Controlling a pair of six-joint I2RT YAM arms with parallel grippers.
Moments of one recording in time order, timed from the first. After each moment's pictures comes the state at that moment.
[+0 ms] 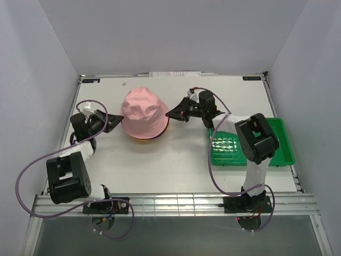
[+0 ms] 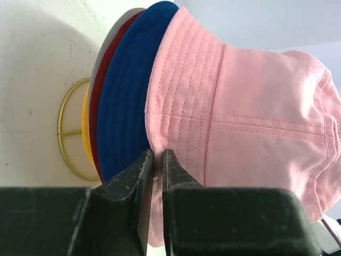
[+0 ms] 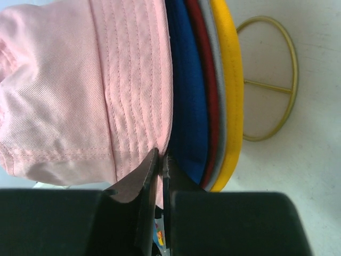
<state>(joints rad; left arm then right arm) 0.26 1.39 0.55 0.53 0.82 -0.99 0.49 1.92 1.10 0.53 -0.74 1.20</state>
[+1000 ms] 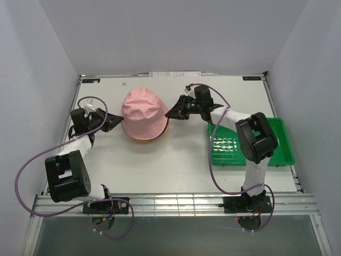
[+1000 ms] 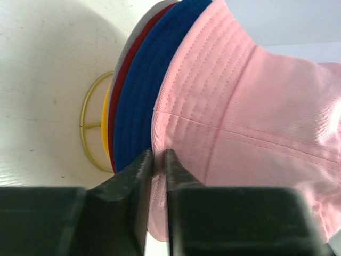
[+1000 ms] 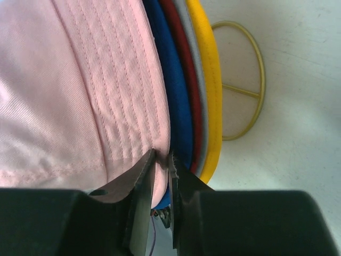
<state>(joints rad) 0.26 1.40 0.66 0.25 0.77 -0.85 0.50 1.93 1.25 0.20 -0.70 0.97</state>
